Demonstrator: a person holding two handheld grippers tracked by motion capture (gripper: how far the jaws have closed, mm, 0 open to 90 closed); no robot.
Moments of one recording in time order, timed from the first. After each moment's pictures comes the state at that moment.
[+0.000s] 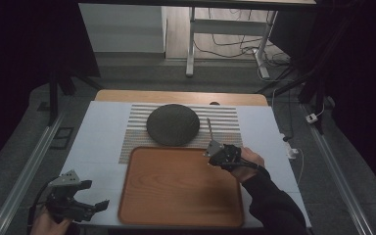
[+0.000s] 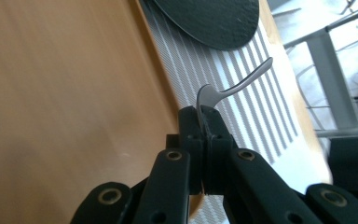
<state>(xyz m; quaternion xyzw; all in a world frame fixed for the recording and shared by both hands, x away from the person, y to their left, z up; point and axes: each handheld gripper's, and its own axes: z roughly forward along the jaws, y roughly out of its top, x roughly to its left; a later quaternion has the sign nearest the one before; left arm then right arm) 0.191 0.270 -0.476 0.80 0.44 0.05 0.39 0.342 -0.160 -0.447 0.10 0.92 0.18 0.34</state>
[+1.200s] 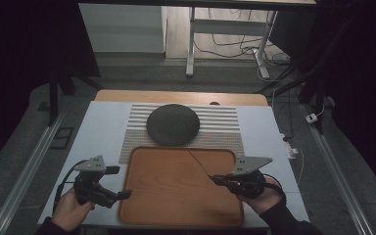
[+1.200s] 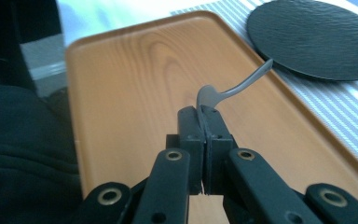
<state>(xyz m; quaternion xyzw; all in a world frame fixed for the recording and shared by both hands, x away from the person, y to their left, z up) 0.241 0.217 -0.462 0.84 0.33 0.03 0.44 0.273 -0.213 -0.426 0.15 0.89 0.43 0.08</state>
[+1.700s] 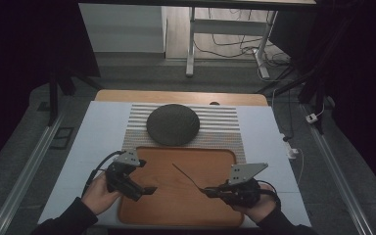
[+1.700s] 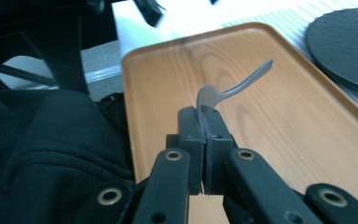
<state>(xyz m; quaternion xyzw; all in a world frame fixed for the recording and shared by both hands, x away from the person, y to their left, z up) 0.276 0.155 -0.460 0.88 0.25 0.02 0.40 0.256 -0.199 -0.427 0.11 0.89 0.45 0.01</state>
